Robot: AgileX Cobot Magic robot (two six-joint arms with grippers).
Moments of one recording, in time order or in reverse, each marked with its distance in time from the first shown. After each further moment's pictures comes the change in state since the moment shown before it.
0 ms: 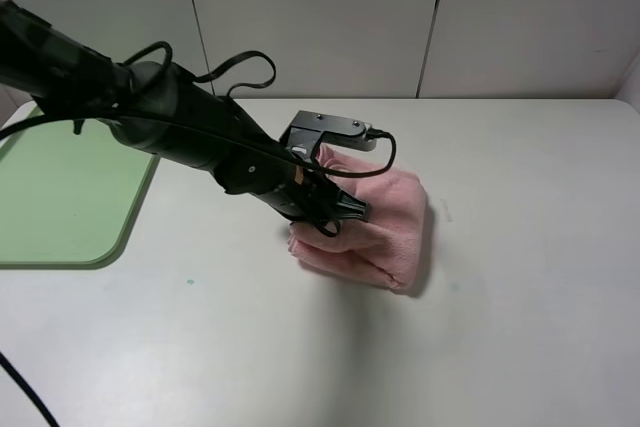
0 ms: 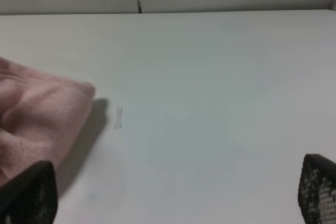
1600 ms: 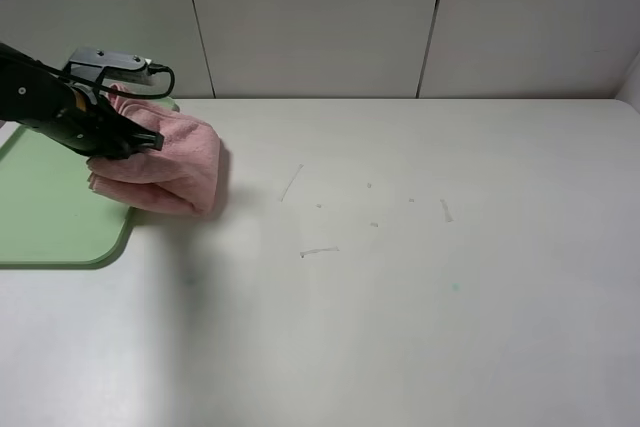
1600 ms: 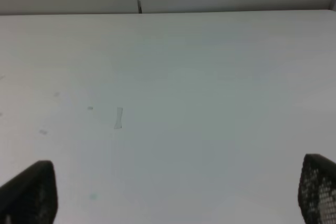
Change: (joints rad) left arm 0.642 -0.241 0.201 0.201 0.042 0.199; right arm 0.000 0.000 0.000 0.000 0.000 0.000
